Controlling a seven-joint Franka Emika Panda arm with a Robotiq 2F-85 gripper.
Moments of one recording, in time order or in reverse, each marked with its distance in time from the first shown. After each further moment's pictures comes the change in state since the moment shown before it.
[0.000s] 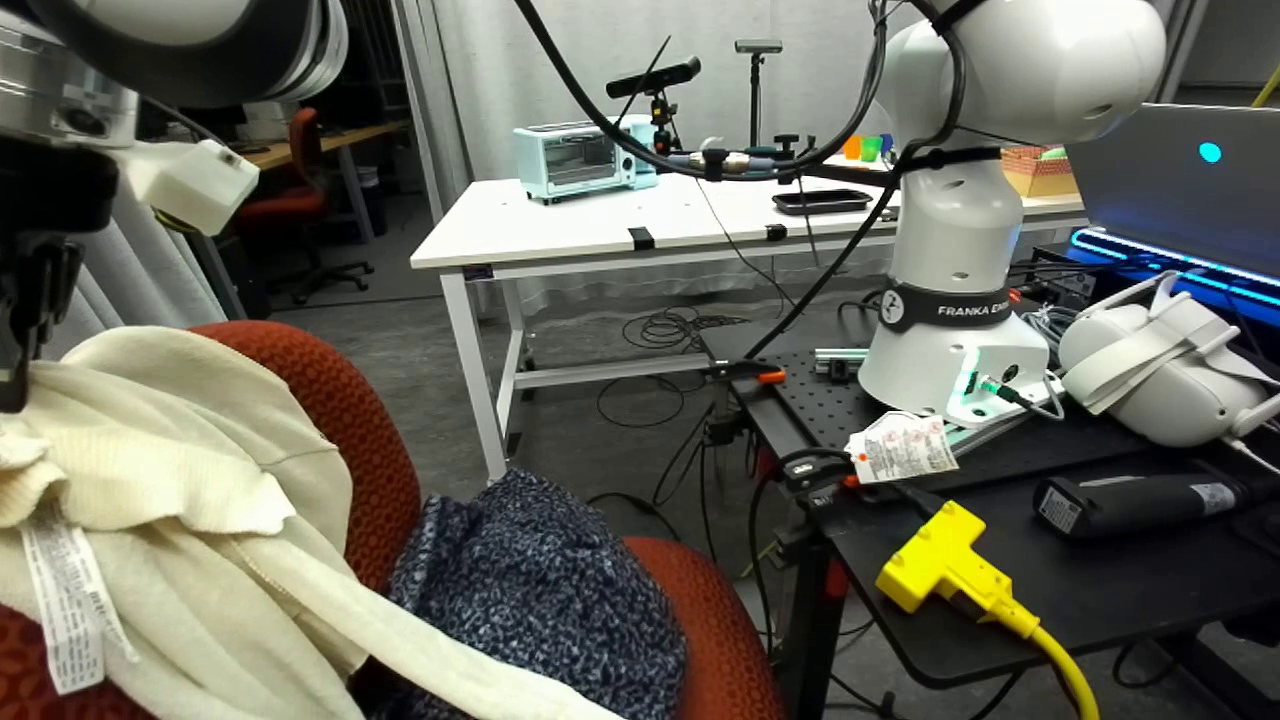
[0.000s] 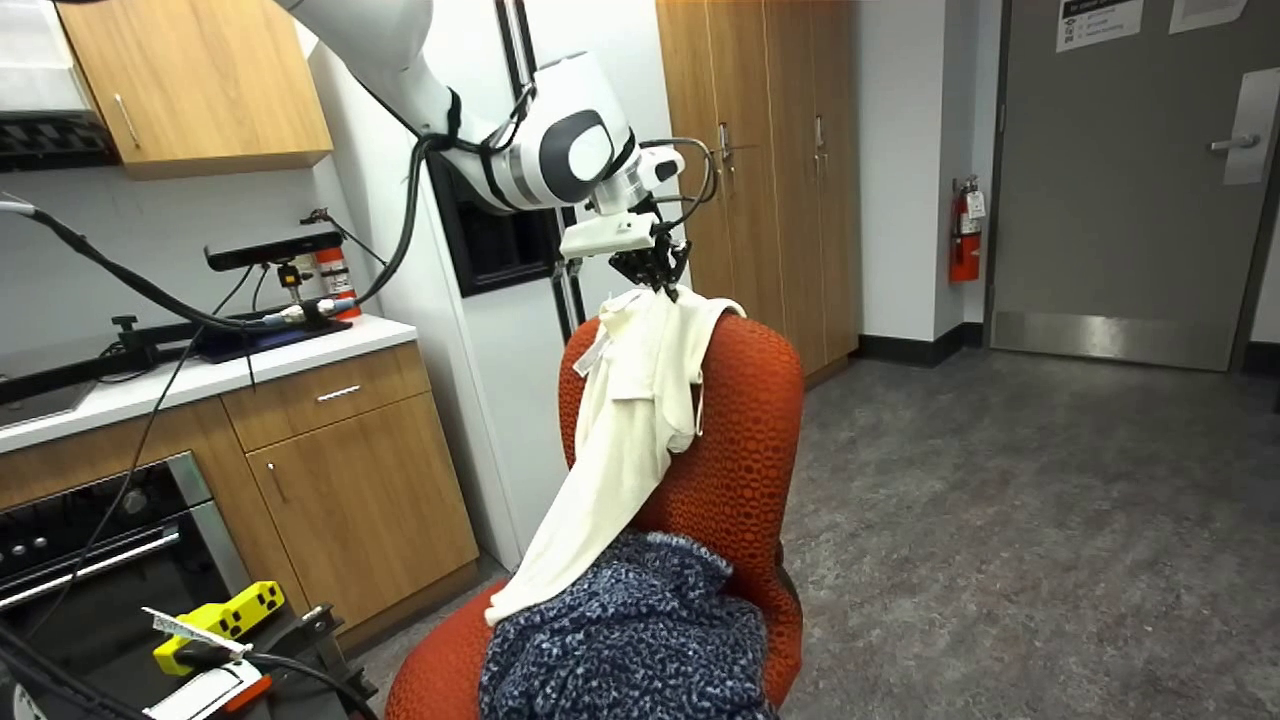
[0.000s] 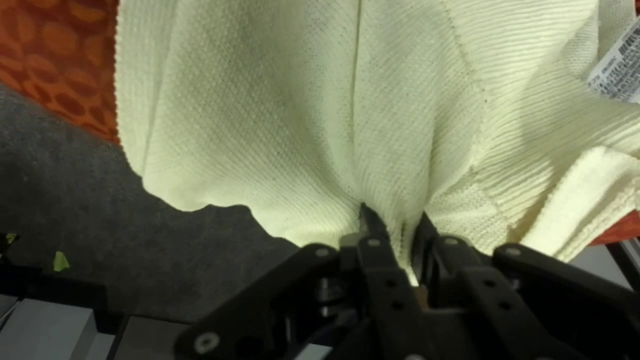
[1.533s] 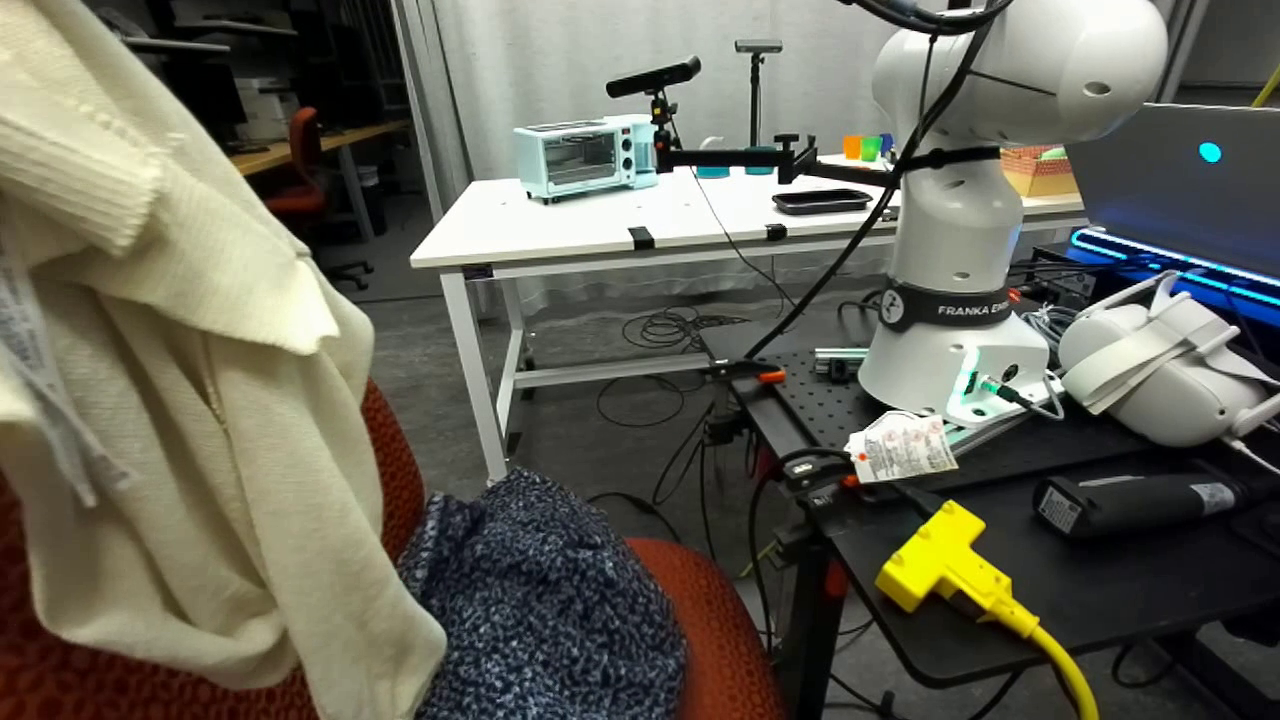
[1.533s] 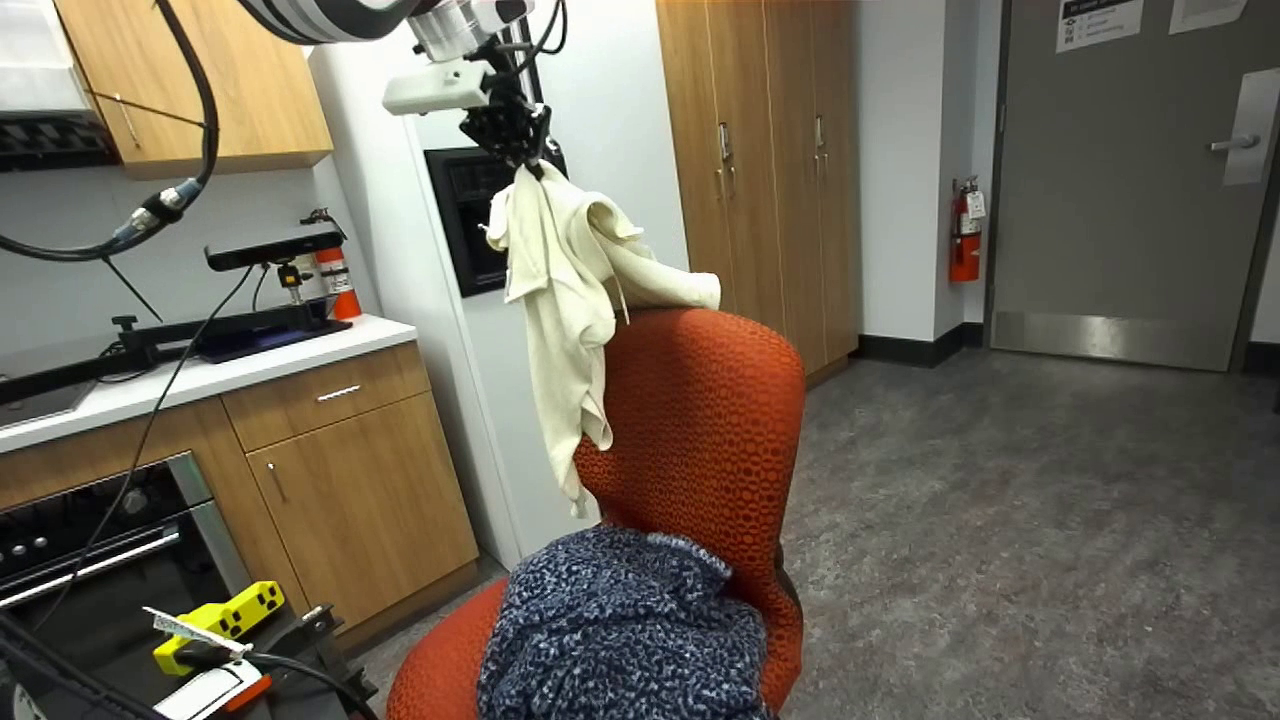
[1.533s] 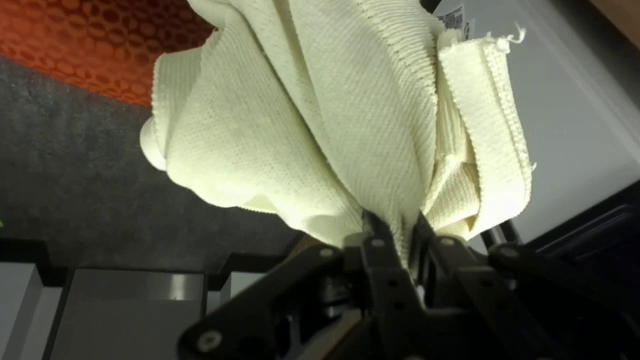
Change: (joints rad) arm 0.022 -0.638 0.105 -0.397 0.315 -0.124 -0.097
